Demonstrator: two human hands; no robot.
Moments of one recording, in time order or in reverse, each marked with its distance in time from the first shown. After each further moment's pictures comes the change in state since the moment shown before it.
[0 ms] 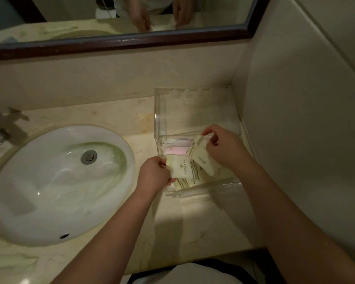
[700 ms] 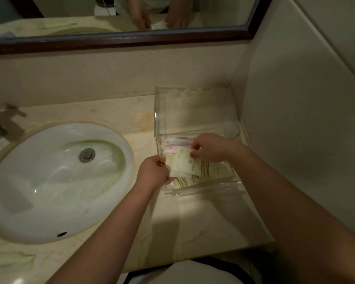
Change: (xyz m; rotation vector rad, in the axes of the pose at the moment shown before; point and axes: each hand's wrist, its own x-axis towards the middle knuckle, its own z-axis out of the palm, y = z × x) left_hand 0.001 -0.003 -0.005 -0.110 -0.049 -0.059; right_hand 0.023 -0.025 0.004 -0.483 -0.554 -0.129
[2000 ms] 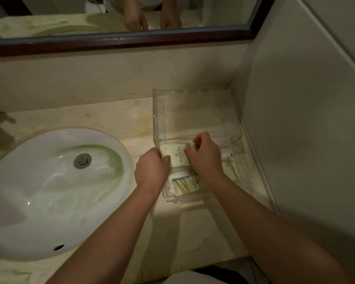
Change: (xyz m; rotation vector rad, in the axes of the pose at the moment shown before) left_hand 0.039 0.005 0.000 0.565 0.302 0.301; right_hand 0.034 -0.014 0.062 0.566 0.749 0.288
